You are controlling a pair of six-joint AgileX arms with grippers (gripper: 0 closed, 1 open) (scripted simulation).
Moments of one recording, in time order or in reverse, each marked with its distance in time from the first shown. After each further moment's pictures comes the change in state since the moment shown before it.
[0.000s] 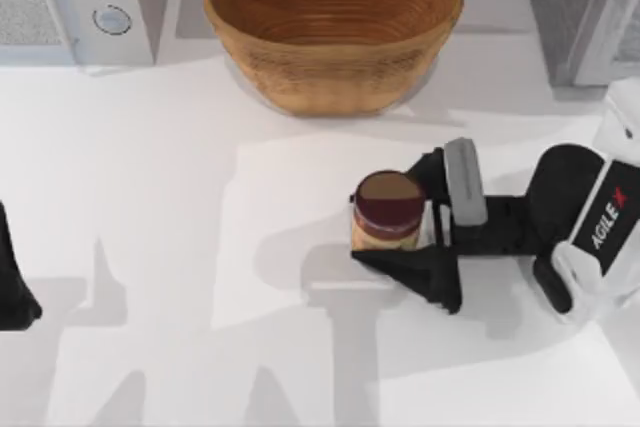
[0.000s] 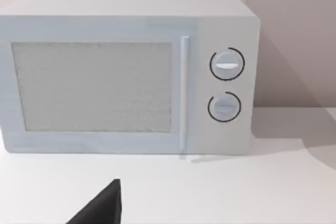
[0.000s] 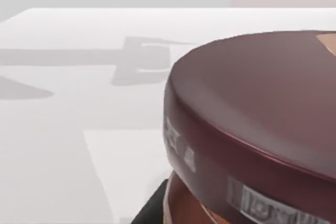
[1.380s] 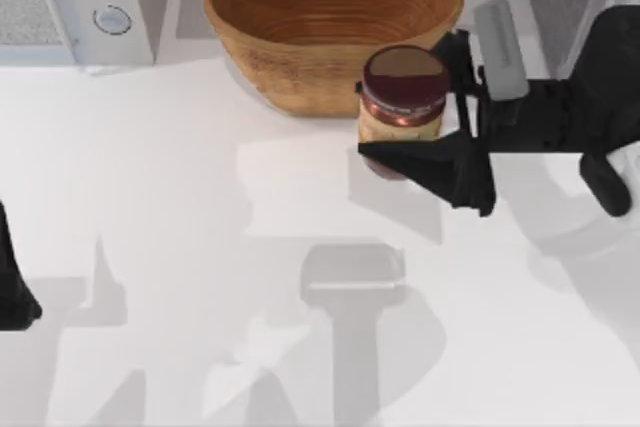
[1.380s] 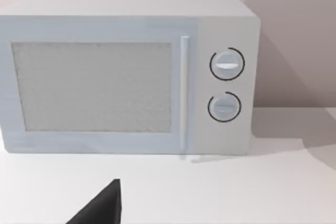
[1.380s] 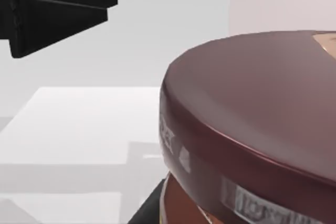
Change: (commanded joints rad) left arm 0.000 0.000 0.000 0.000 0.000 0.000; right arm -0.001 -0.553 -0.049 -0.488 -0.005 0.018
